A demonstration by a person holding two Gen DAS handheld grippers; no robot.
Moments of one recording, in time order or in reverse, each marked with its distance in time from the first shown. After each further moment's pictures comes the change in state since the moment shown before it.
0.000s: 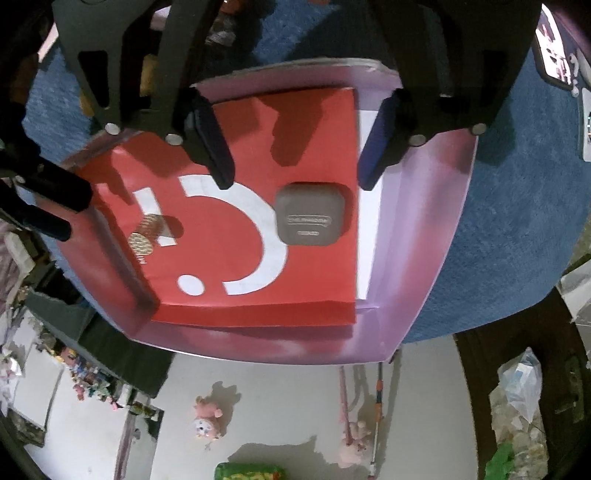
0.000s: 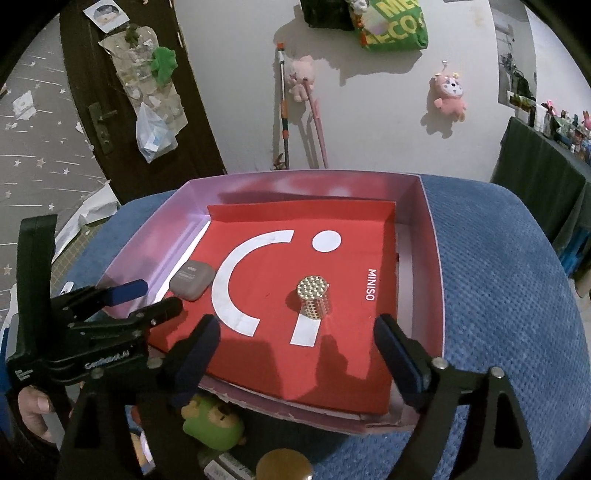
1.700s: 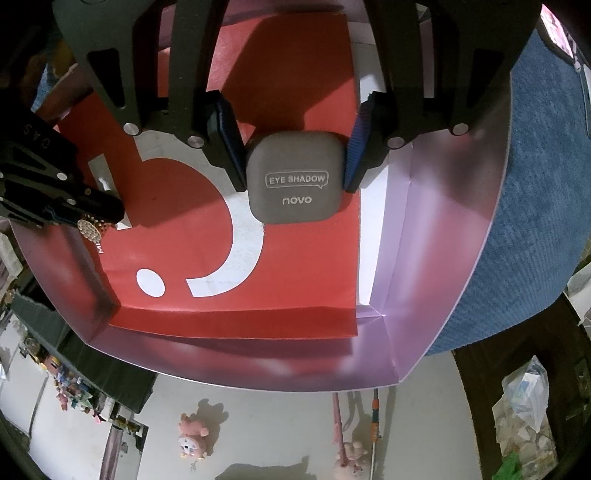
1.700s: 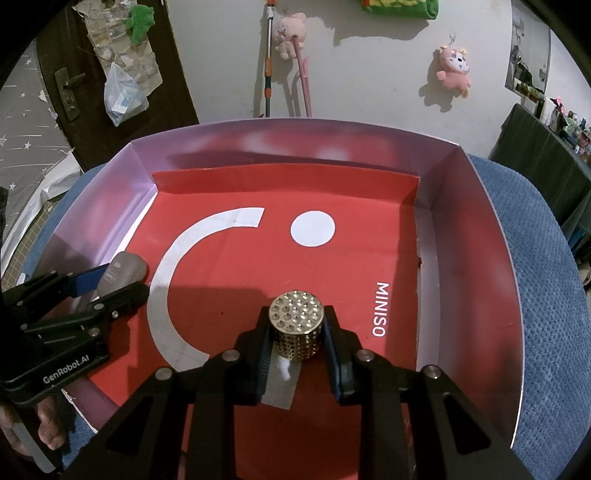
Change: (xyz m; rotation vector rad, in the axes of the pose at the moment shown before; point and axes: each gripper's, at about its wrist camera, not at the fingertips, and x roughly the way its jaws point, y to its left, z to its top) left arm 0.054 0.010 0.023 -0.006 0.077 0.048; right arm 0.084 -0.010 0.020 -0.024 0.164 -0.094
